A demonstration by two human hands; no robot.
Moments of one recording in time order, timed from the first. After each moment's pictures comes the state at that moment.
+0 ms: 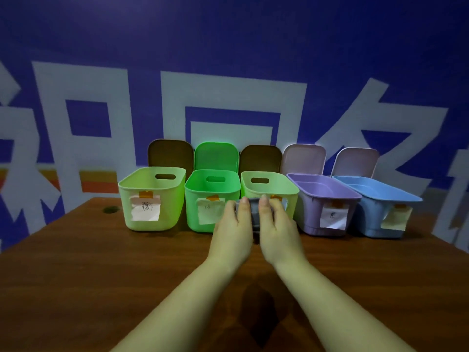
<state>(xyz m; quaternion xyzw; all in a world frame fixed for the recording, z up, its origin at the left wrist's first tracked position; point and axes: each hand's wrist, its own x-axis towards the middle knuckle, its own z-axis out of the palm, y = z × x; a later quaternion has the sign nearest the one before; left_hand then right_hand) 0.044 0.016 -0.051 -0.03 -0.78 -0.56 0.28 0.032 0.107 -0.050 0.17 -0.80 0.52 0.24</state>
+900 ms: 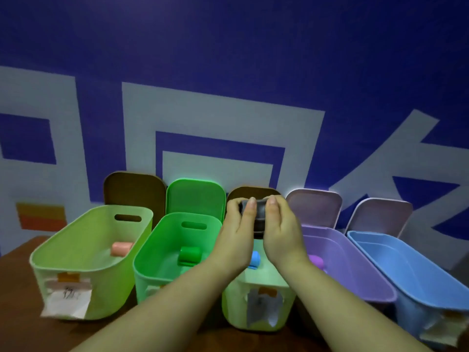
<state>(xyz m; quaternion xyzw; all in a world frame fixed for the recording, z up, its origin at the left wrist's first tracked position) -0.168 0.041 0.029 -0.08 -0.71 -0.65 0.25 -0.191 0.130 0.036 0.20 -0.79 0.52 0.26</state>
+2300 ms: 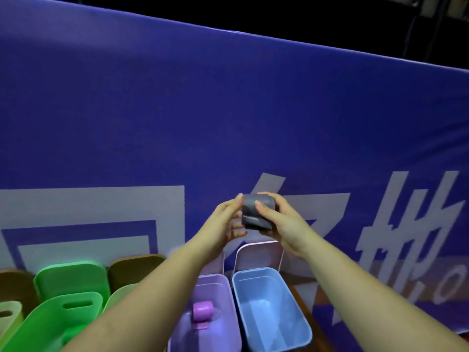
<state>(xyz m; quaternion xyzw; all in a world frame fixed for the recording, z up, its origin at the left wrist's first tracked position) -0.249 0.272 0.274 -0.15 -0.63 -0.76 -0.04 -0.244 0.418 0.289 0.12 -0.68 0.73 0.01</state>
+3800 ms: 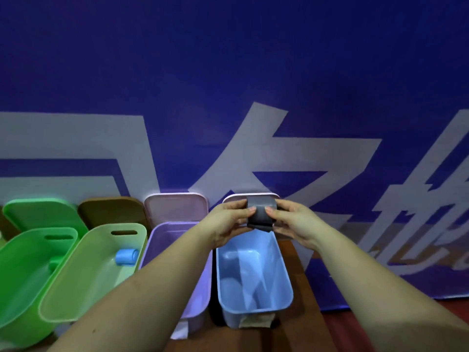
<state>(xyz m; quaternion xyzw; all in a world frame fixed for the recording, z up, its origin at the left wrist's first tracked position) -0.338 0.359 0.139 0.02 -0.59 -0.79 -0.18 -0.337 0.531 0.158 0.02 -0.69 0.70 -0.16</state>
